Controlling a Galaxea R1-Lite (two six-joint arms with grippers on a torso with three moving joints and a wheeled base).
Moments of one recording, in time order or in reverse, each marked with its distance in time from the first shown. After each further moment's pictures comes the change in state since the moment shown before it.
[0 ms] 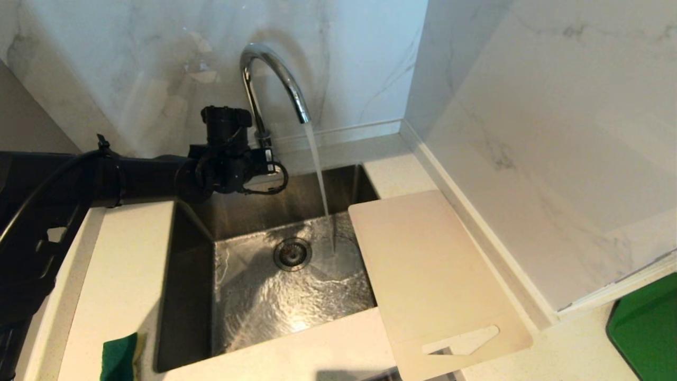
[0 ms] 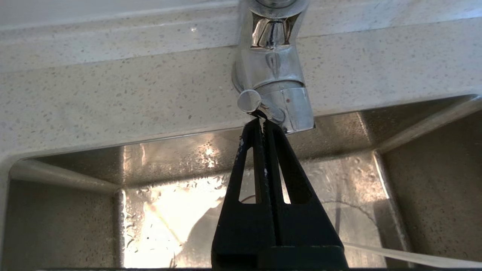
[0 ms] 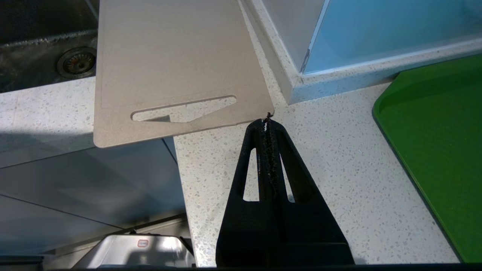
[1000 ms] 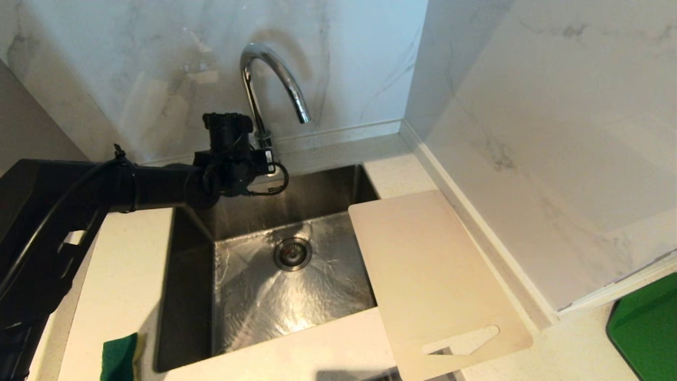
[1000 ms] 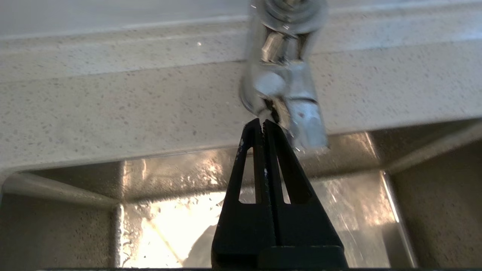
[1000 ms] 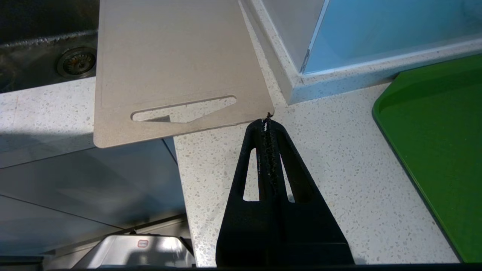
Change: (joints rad) left arm 0.013 0.049 -0.015 -0.093 0.011 0.016; right arm 0.000 0.000 0.000 0.000 0.000 0.000
